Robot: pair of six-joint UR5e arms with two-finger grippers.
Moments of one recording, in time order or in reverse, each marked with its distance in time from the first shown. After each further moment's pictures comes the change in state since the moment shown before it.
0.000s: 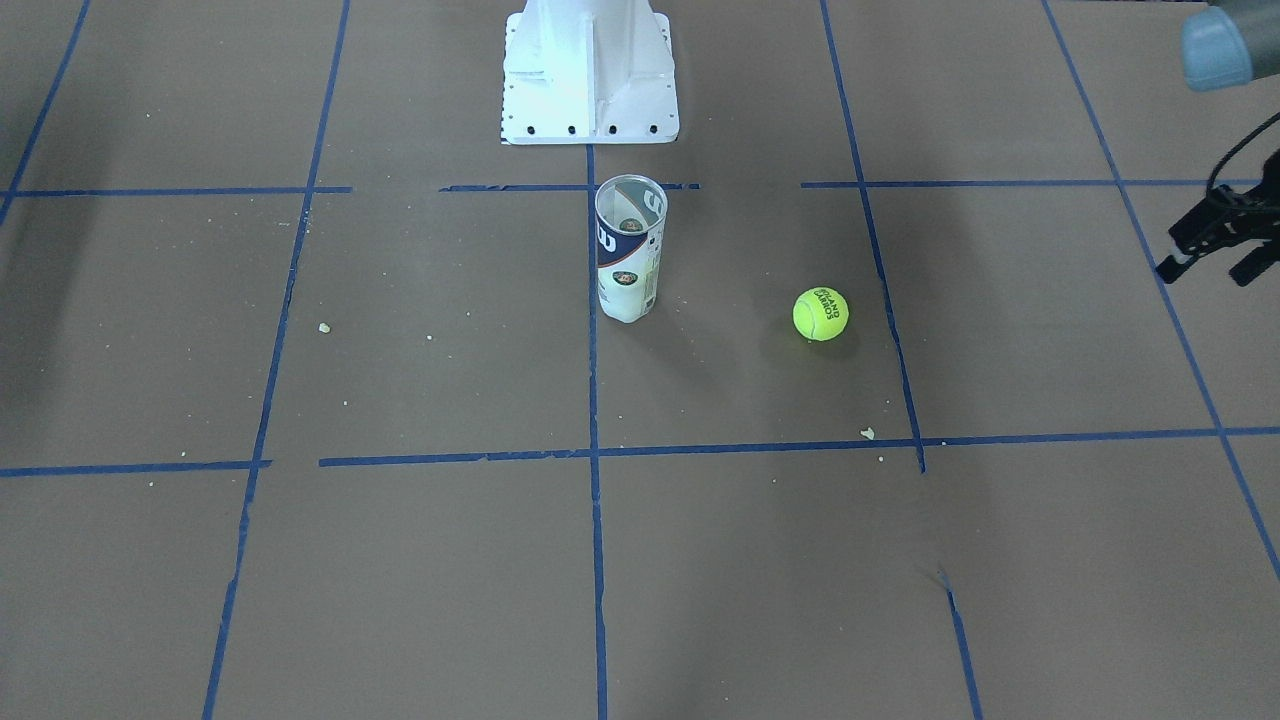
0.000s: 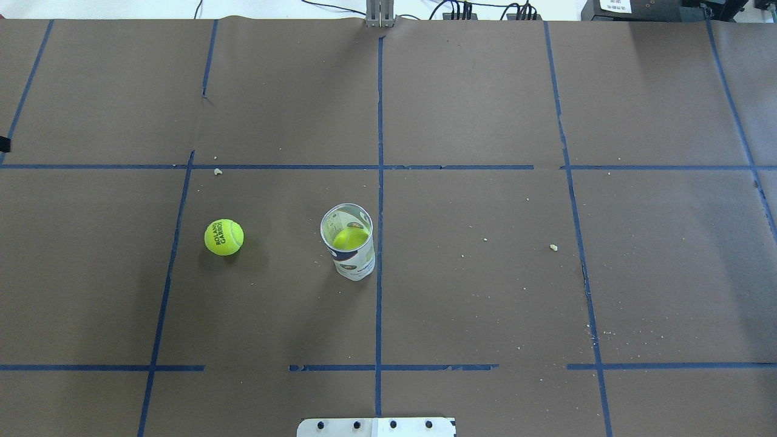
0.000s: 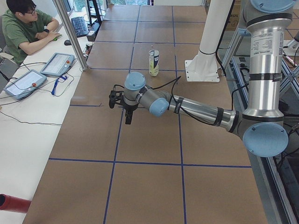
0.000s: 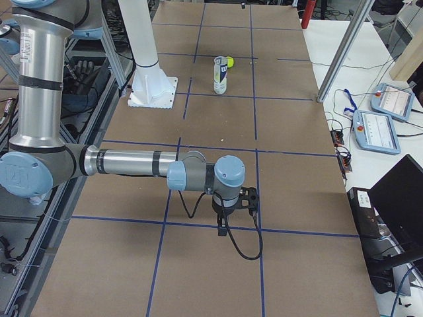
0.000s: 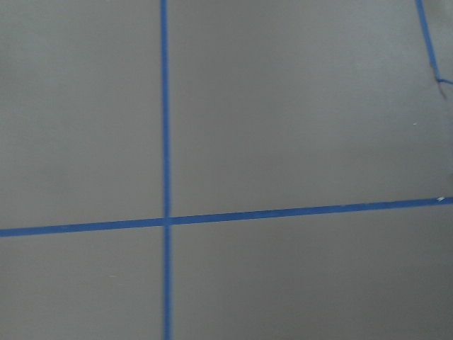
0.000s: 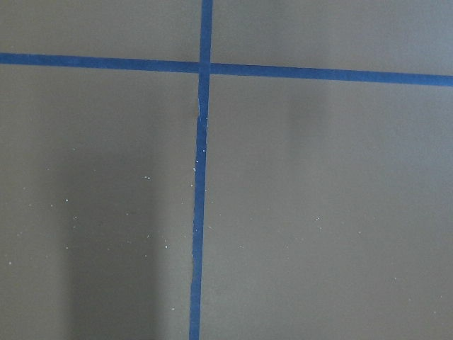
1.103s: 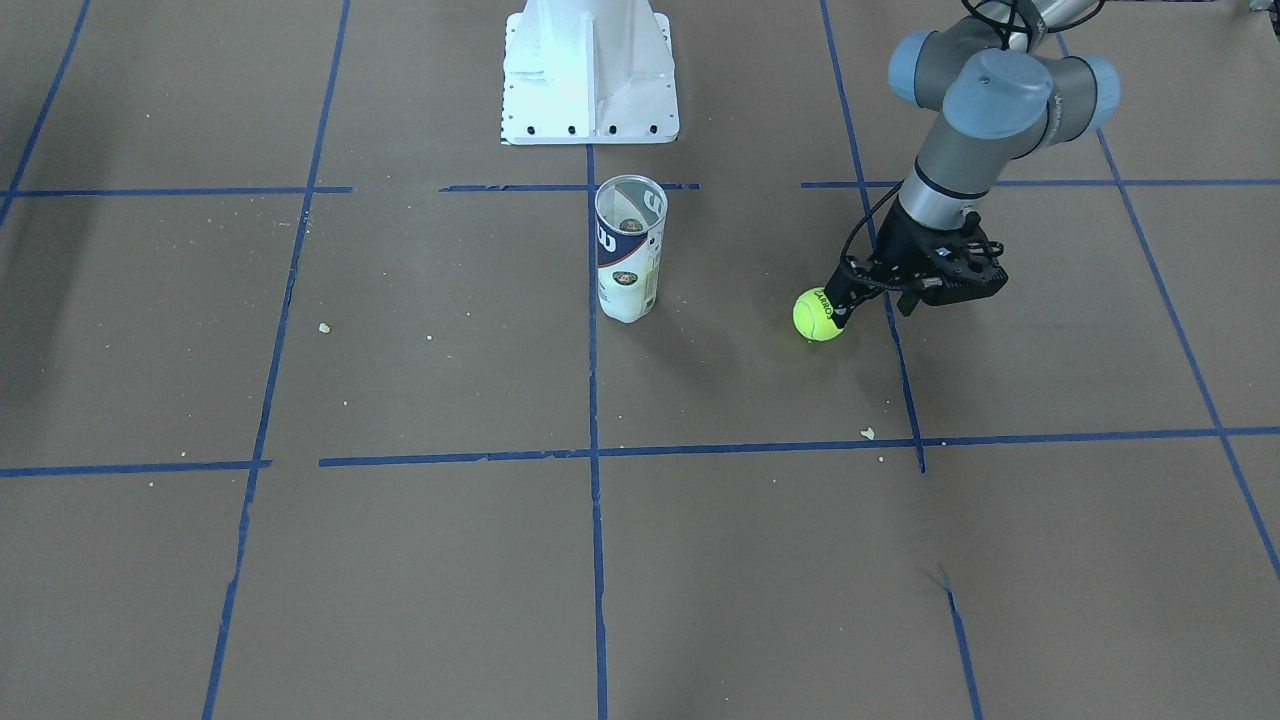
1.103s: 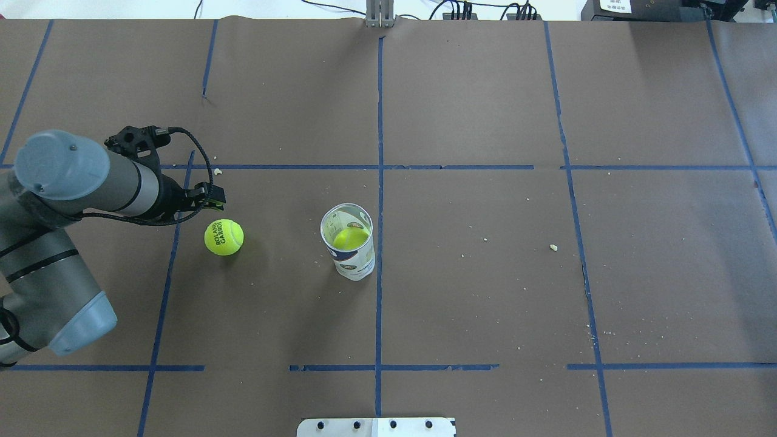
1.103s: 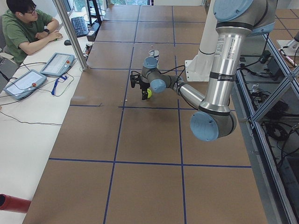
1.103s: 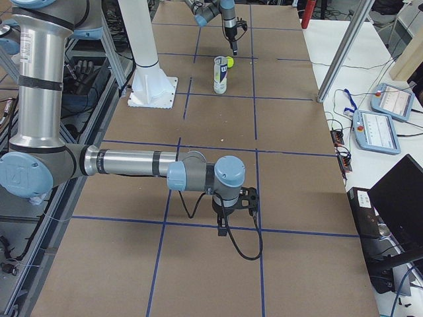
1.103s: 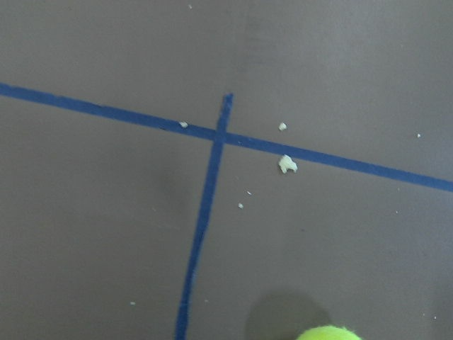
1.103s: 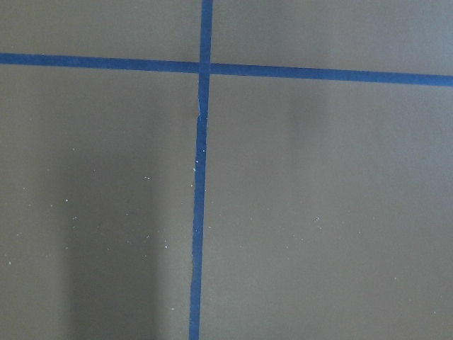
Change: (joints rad) left arm 0.535 -0.279 0.055 0.084 0.407 -0.551; right arm 0.000 0.000 0.000 0.000 0.000 0.000
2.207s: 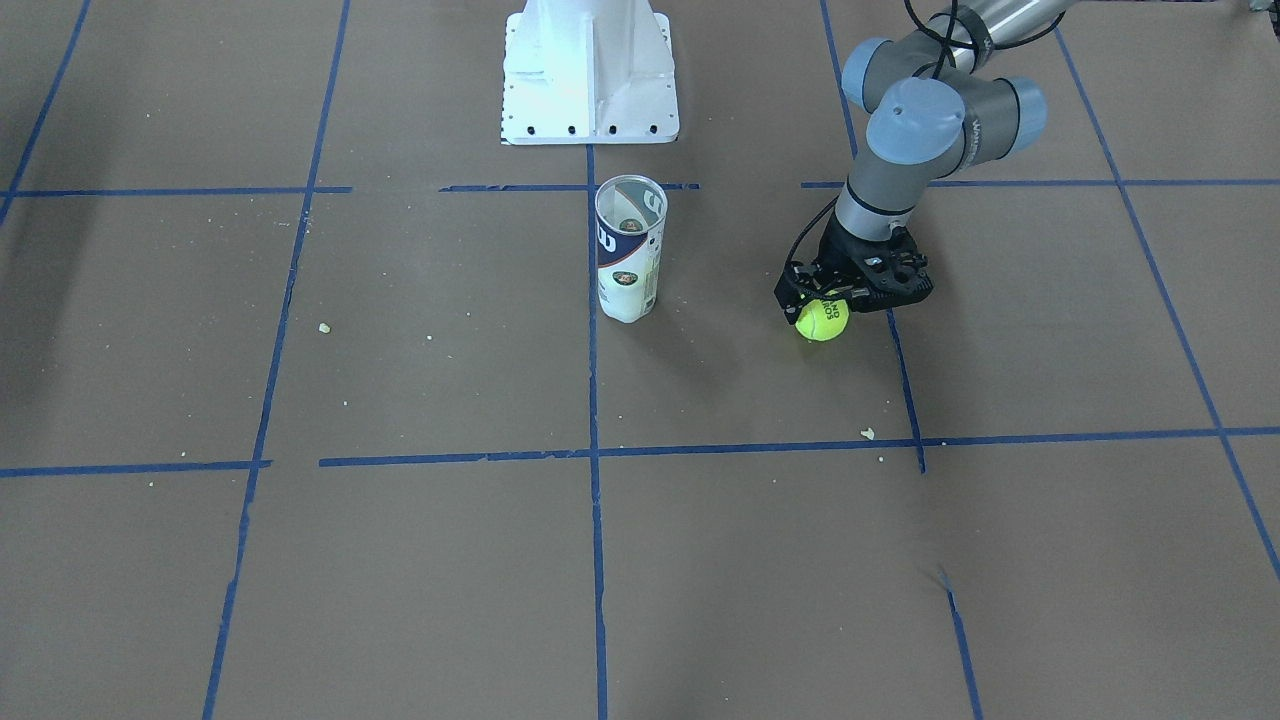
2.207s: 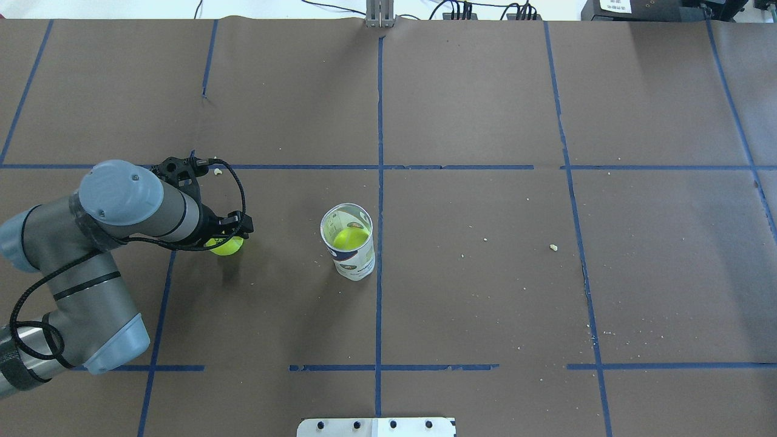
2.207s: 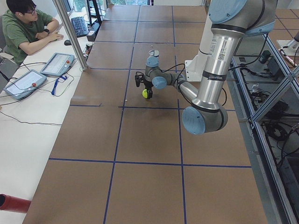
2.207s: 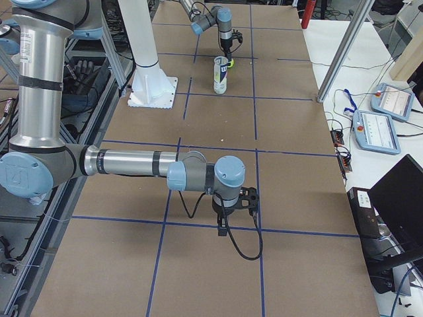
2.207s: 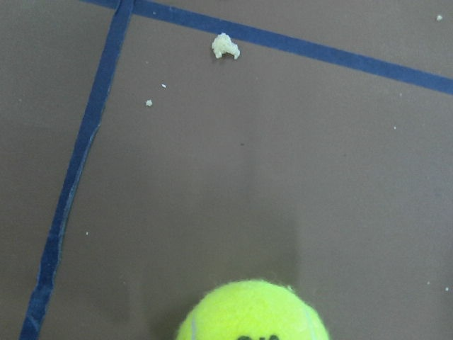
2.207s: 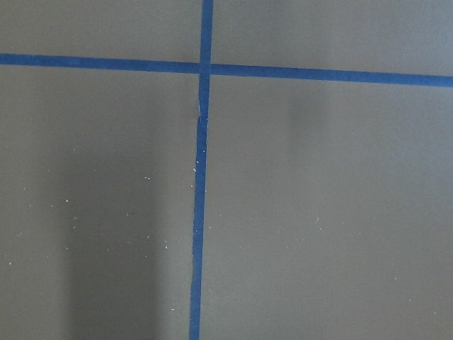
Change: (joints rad) left arm 0.091 -0.043 0.057 0.020 0.012 -0.037; right arm 0.000 0.001 0.000 0.000 0.000 0.000
